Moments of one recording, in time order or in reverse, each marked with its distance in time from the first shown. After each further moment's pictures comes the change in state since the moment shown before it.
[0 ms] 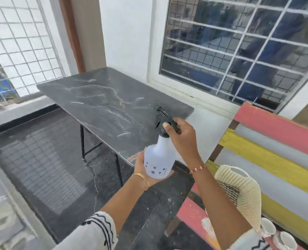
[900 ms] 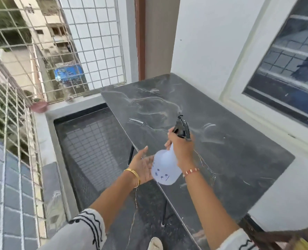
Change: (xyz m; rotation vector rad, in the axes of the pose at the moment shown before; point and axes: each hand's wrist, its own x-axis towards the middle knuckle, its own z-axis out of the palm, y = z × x) left_hand 0.026 0.329 -0.093 0.229 0.259 0.236; right_hand 0.211 0.011 0.301 0.413 -0.140 0.422
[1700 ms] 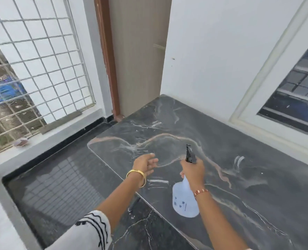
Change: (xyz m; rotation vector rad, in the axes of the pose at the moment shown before) left_hand 0.182 0.291 -0.063 0.453 0.102 0.114; right_hand 0.208 0.032 0.173 -0.335 0.472 0.147
